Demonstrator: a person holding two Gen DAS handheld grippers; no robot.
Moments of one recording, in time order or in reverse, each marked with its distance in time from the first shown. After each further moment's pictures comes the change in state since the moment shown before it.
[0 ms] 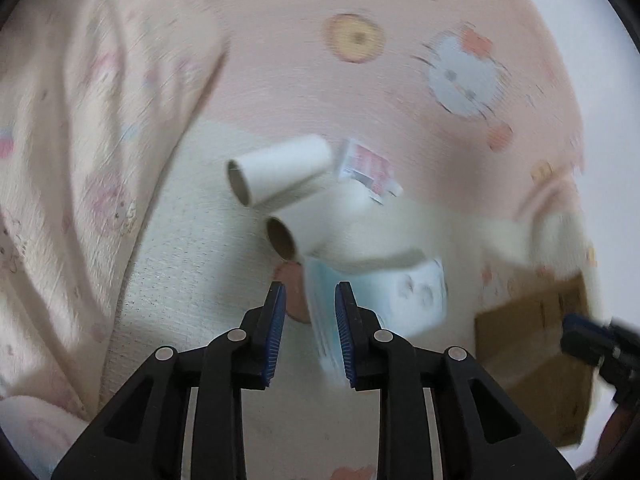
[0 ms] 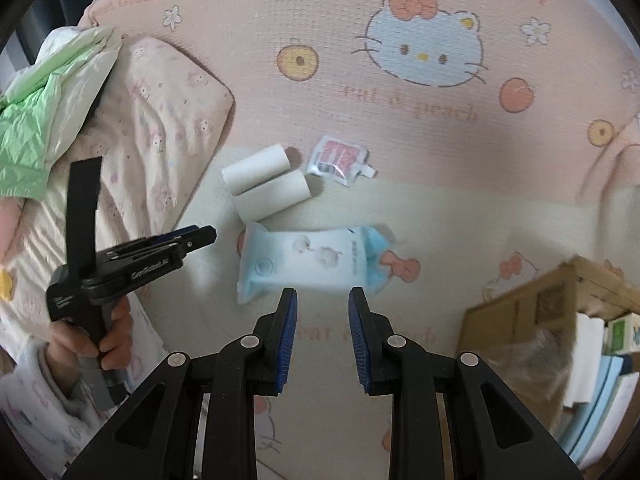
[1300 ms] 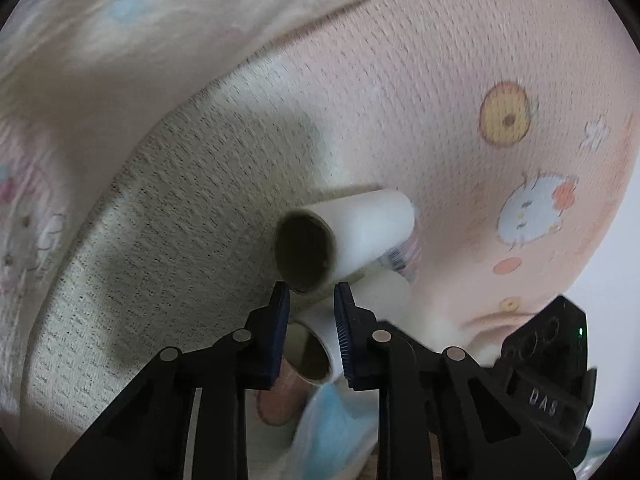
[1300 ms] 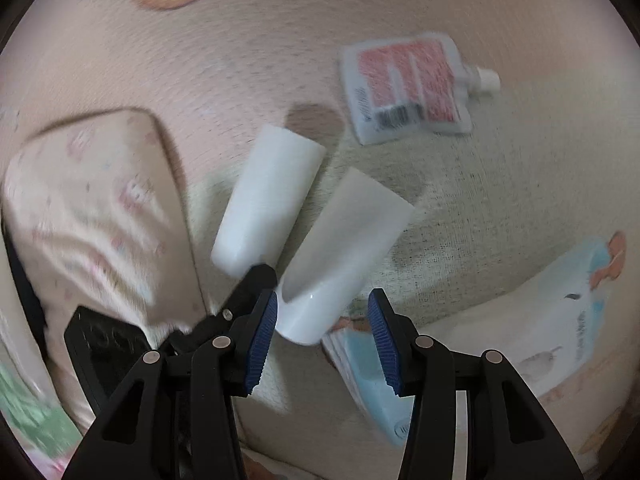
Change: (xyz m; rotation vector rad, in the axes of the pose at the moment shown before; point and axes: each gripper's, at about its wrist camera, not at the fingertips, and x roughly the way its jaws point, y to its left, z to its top) left arm 0.092 0.073 0.048 -0.500 0.112 -0.228; right arm 0.210 0.008 0.088 0.599 0.318 0.263
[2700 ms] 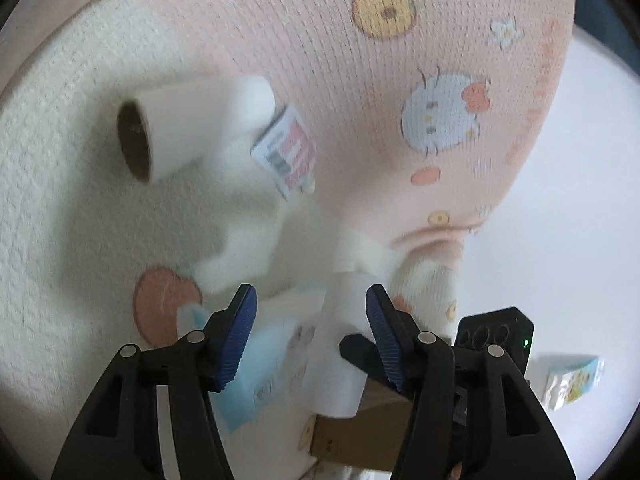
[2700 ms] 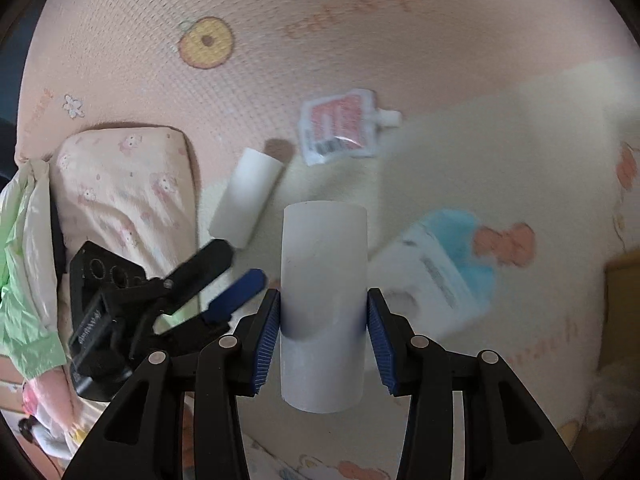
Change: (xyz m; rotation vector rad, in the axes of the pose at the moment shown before) left arm -0.012 -0.024 -0.047 0.163 0.222 -0.282; right arm -0.088 -0.058 -0.043 -0.140 -0.178 0.038
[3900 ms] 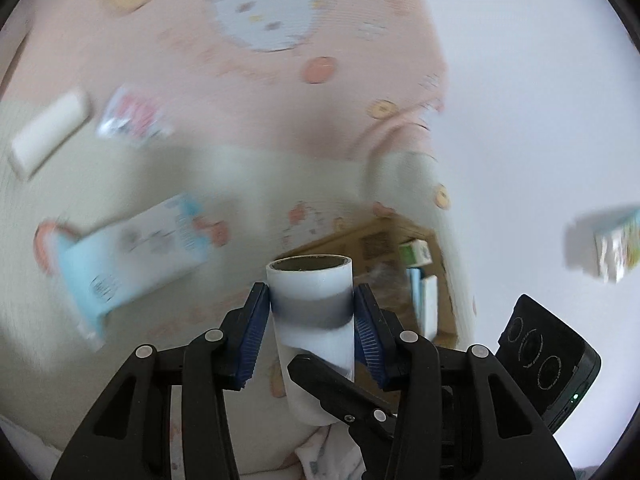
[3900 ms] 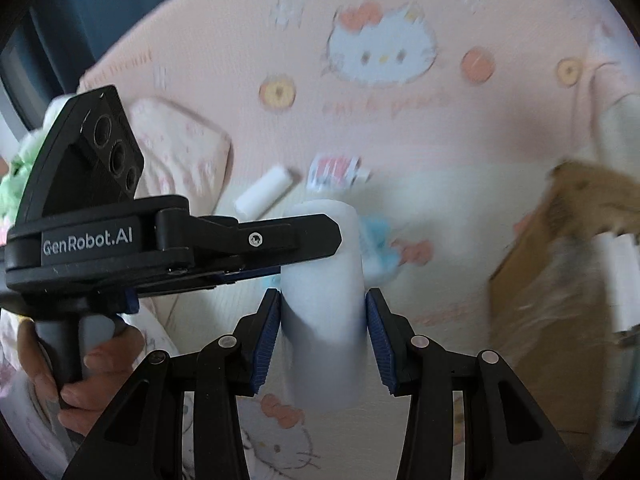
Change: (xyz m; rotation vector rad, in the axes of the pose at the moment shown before) left arm 0.031 -0.171 -0.114 0.445 0.104 0.130; right arm -0.137 -0.006 -0.114 -0.319 -0.342 -0.115
